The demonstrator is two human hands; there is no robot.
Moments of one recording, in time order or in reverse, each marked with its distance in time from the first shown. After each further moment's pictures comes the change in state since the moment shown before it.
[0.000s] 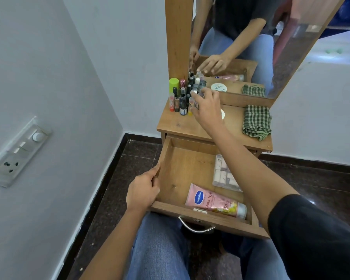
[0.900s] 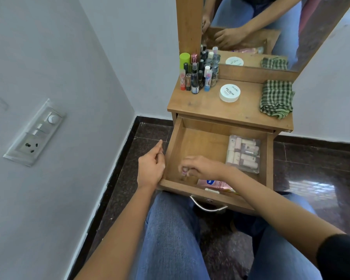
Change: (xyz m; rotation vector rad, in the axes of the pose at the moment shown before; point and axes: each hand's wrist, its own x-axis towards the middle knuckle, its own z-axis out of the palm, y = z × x) left_hand 0.007 -0.017 0.009 -0.369 0.174 -0.049; right_hand -0.173 -0.026 0.019 0.504 -1.016 -0.456
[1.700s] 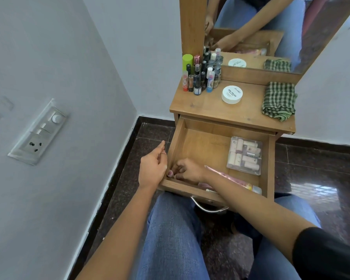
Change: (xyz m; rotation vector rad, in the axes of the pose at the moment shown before) left_hand -0.001 0.005 -0.002 0.065 -0.013 0.005; right_hand 0.038 -0.008 0.032 0.480 0.098 0.363
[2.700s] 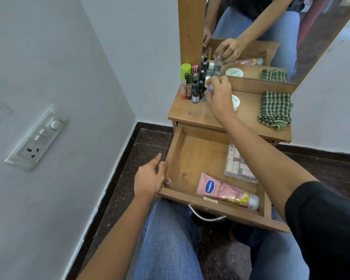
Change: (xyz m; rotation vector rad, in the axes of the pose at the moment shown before) left_hand -0.007 0.004 -0.004 0.170 -0.054 -0.095; right_hand 0.038 -0.057 -0.190 -0.446 1.130 -0.246
